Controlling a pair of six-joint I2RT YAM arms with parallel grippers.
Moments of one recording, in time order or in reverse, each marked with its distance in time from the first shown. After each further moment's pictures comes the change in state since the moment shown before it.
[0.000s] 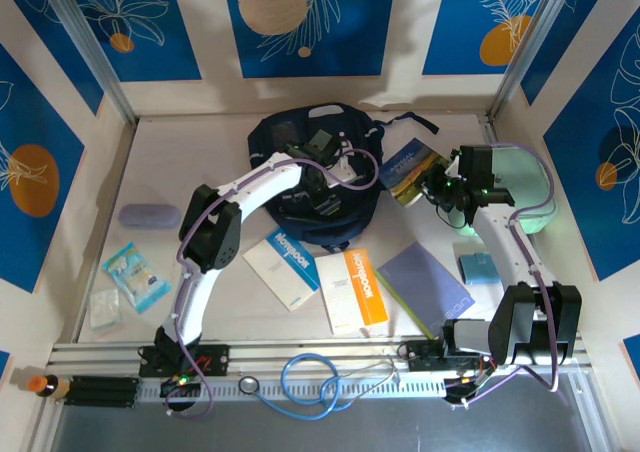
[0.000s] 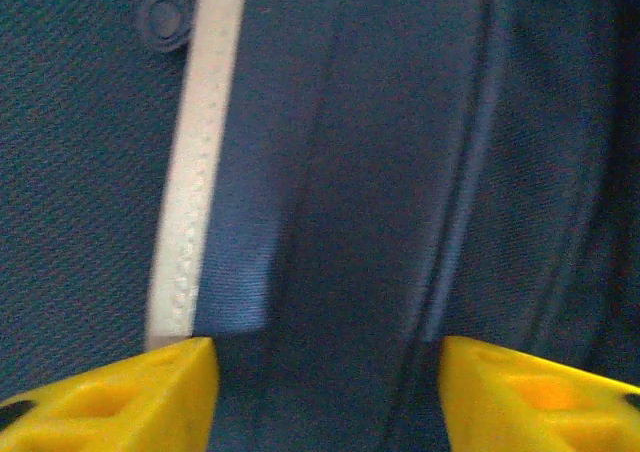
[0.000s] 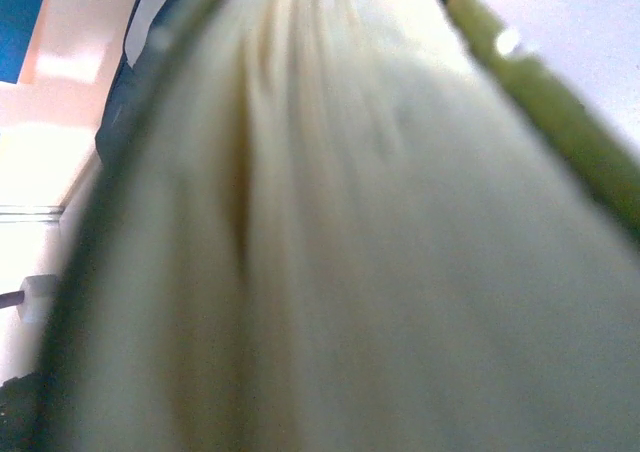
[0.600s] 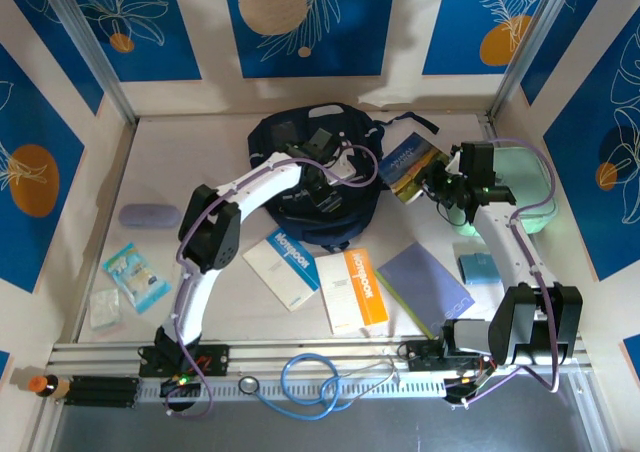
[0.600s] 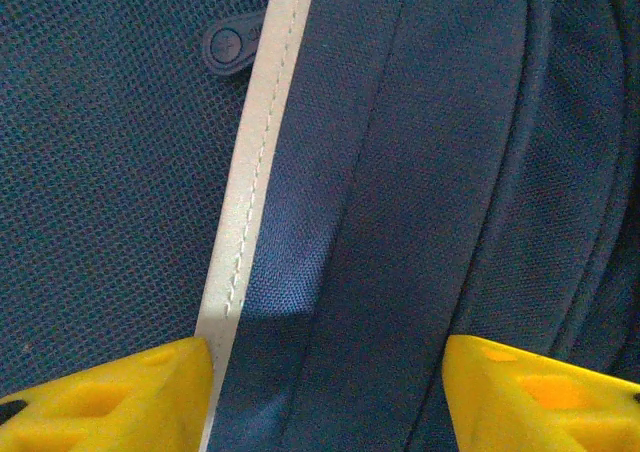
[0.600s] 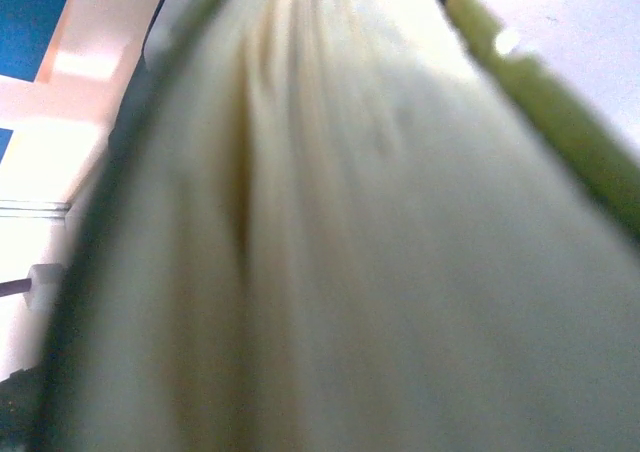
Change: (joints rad) left arm 0.001 -0.008 0.000 0.025 0.001 -0.045; right arm 0.002 0.000 0.022 -0.001 -0.003 -0.026
